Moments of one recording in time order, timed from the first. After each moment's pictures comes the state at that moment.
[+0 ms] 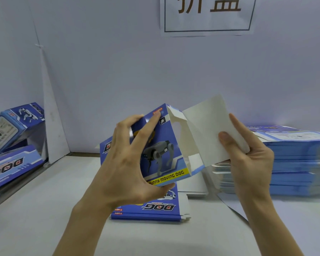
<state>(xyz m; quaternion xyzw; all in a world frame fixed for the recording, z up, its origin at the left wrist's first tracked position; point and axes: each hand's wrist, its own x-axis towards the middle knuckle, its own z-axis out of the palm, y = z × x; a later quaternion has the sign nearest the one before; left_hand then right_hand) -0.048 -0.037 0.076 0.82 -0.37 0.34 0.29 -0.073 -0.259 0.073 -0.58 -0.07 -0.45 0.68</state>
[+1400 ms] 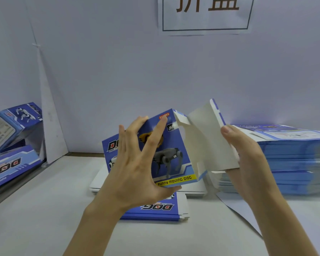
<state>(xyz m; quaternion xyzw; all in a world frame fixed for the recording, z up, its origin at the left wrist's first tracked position) -0.045 -0.060 0.065 0.82 -0.35 0.37 0.25 -0.085 -0.266 0.086 -0.64 -0.13 -0.21 0.73</state>
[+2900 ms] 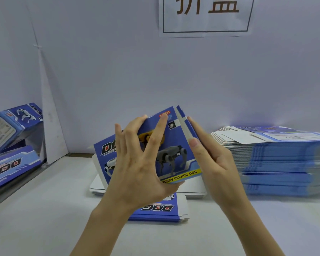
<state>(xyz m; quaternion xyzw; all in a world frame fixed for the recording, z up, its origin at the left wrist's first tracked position) -0.050 -0.071 0.067 0.83 -0.29 0.42 0.21 -0.078 -0.227 0.071 -0.69 -0.22 -0.27 0.63</state>
